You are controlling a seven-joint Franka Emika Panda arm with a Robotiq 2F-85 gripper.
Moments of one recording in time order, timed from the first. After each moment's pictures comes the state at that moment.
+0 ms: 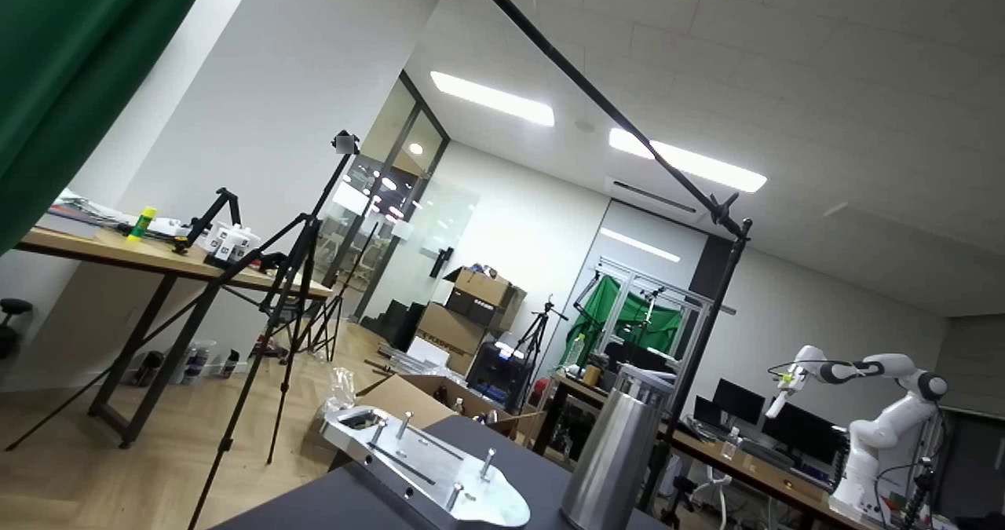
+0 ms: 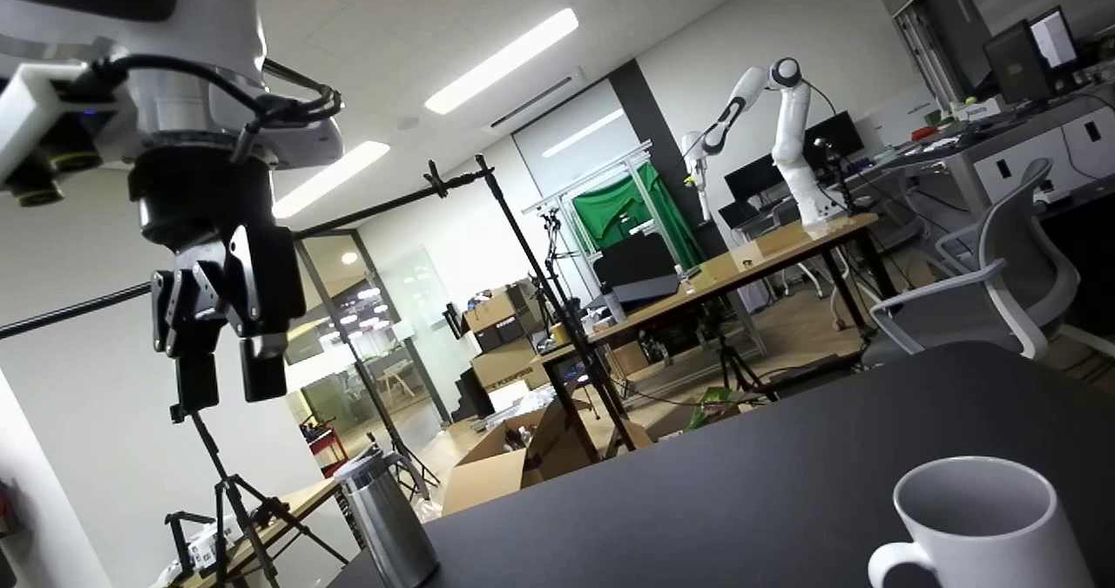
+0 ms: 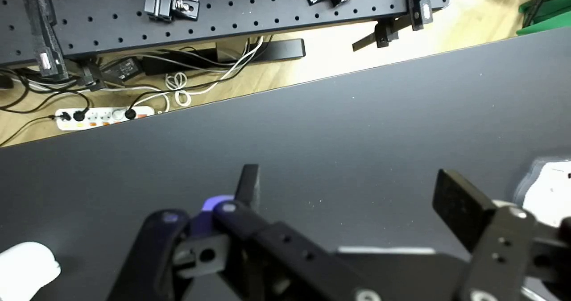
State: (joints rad) arm -0.05 -0.59 -0.15 -2.54 0.11 1.74 -0.05
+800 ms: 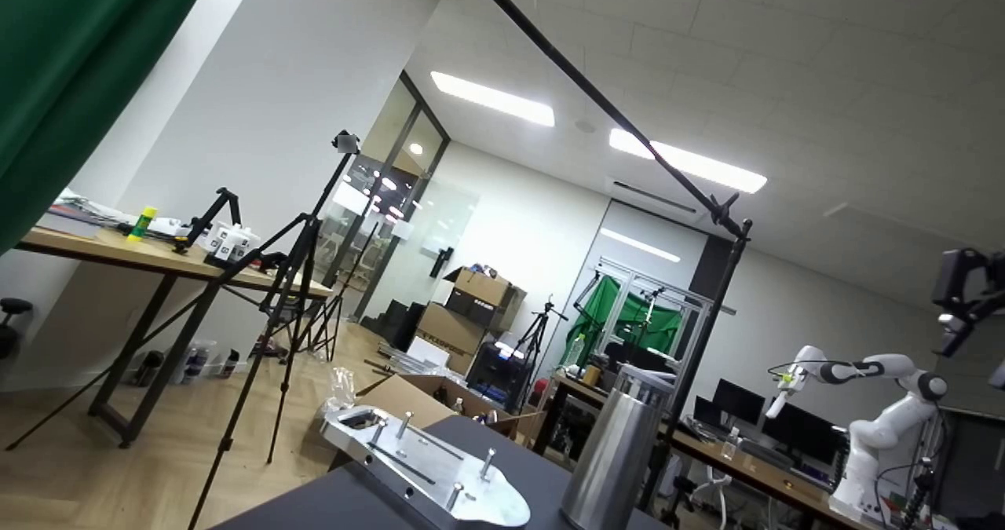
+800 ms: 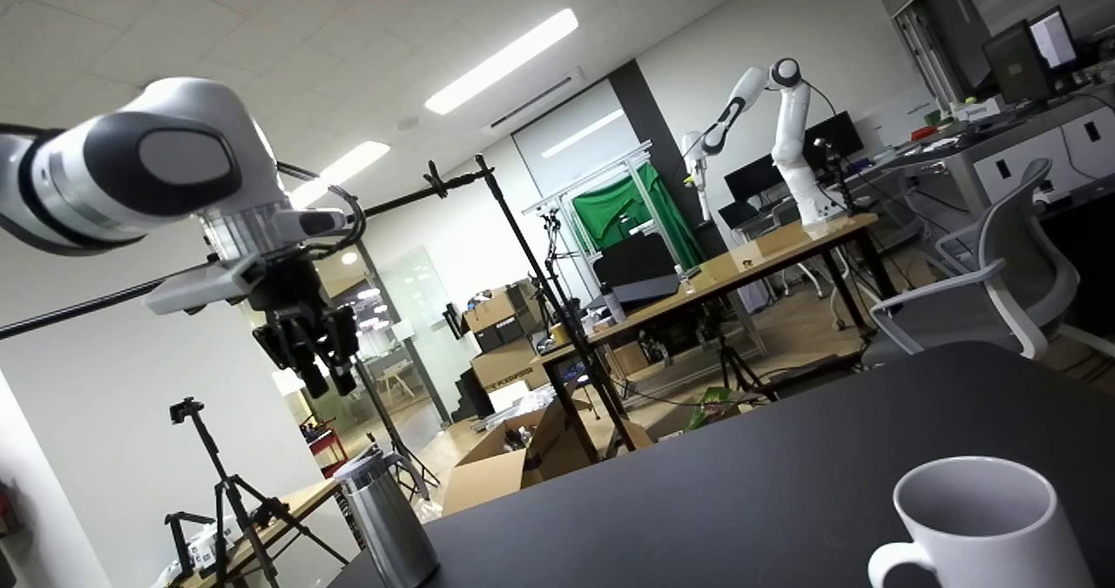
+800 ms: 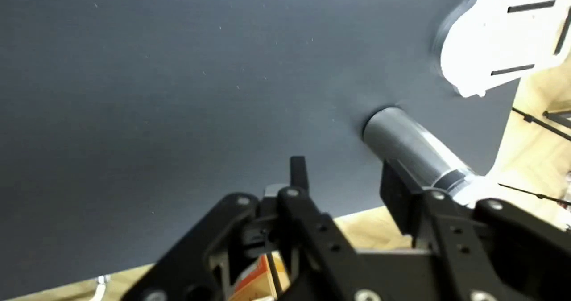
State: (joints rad) arm 0.10 -0.20 0.08 -2.34 0.32 2.37 0.03
